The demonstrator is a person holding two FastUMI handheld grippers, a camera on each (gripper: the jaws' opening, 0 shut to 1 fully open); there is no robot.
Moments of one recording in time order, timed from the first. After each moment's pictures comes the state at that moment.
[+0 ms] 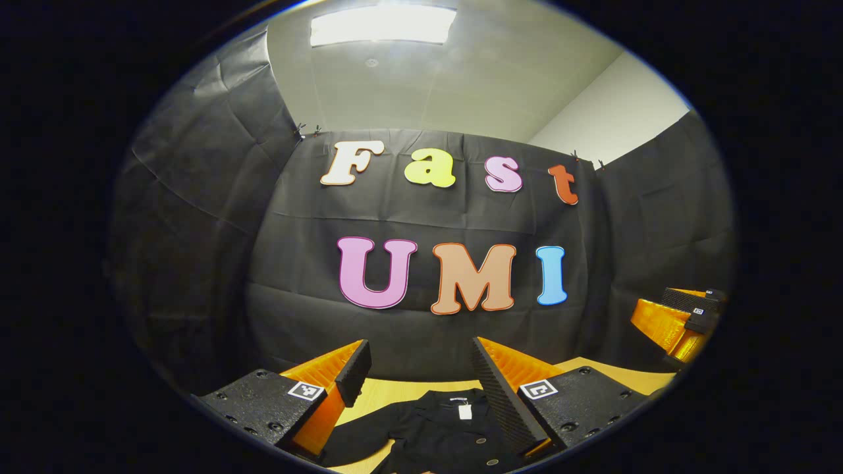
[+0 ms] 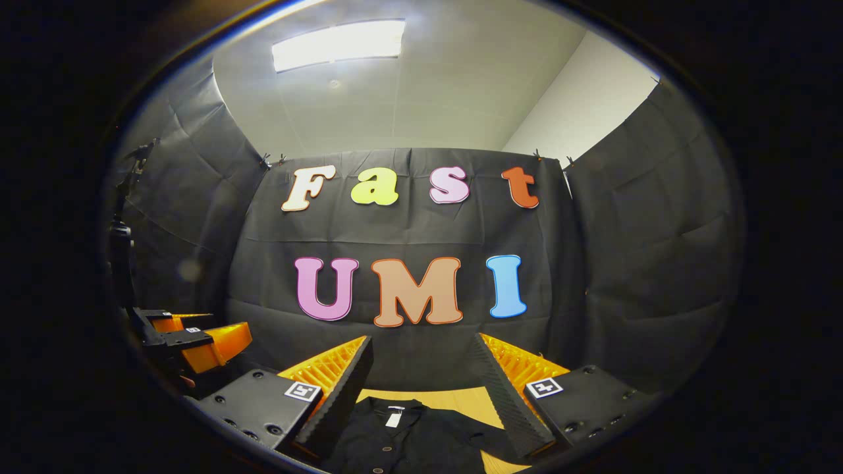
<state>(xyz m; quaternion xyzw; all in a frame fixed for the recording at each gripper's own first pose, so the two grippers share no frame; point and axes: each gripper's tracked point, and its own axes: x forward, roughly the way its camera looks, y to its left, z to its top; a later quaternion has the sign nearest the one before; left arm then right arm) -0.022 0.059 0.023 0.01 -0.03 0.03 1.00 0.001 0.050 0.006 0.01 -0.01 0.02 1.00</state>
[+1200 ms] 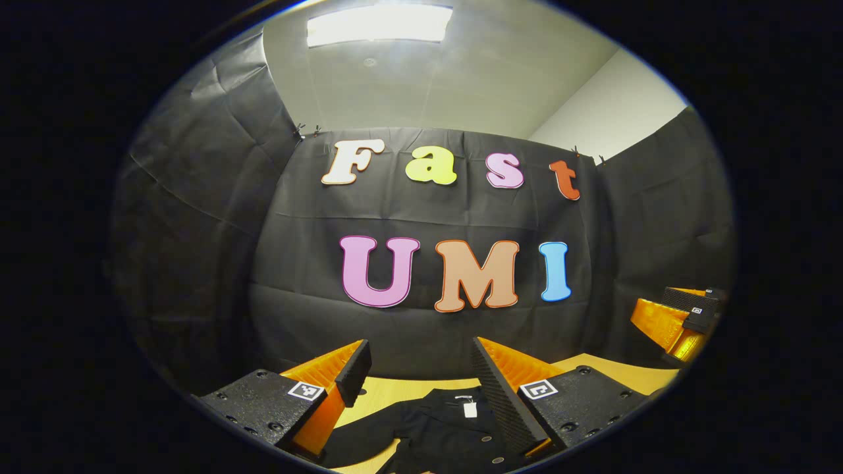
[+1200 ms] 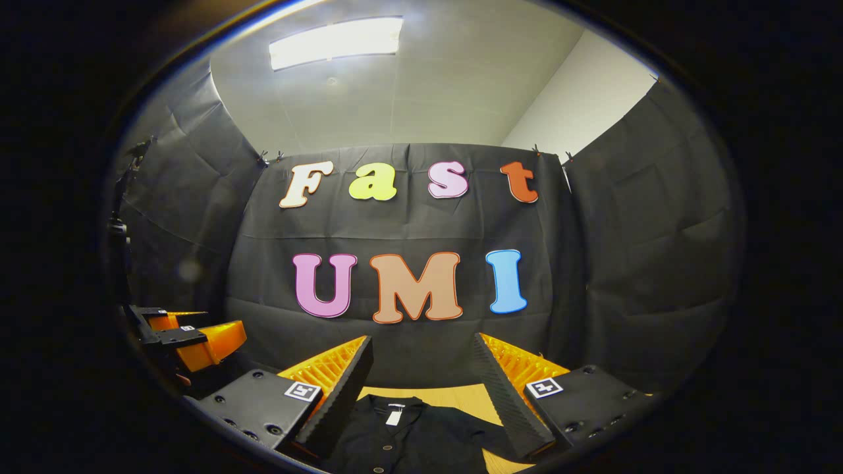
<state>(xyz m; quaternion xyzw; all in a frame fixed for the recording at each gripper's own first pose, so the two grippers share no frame) -0.019 0.061 0.018 0.02 -0.02 0.03 1.00 0.009 0.049 -0.006 0.02 0.00 0.02 1.00</state>
